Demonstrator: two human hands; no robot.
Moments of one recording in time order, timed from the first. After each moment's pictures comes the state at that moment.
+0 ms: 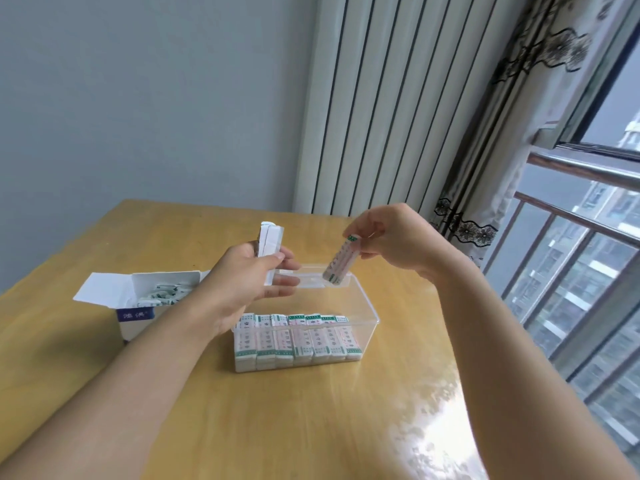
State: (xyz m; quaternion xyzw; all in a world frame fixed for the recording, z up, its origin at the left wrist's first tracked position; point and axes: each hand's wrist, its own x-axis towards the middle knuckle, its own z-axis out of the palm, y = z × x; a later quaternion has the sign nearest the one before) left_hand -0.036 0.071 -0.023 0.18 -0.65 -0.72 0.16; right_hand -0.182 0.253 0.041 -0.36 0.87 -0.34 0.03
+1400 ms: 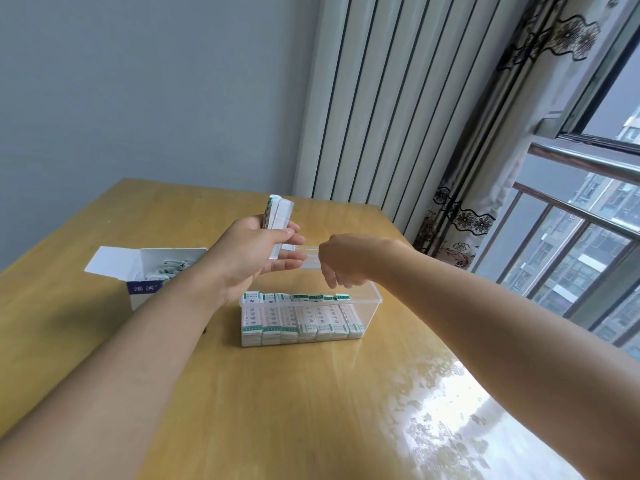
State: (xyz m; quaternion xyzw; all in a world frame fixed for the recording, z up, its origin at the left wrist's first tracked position) left_hand -0.029 0.068 -0.014 0.15 -0.66 -0.72 0.16; right_hand -0.164 0.188 0.003 -0.43 0.87 0.21 0.08
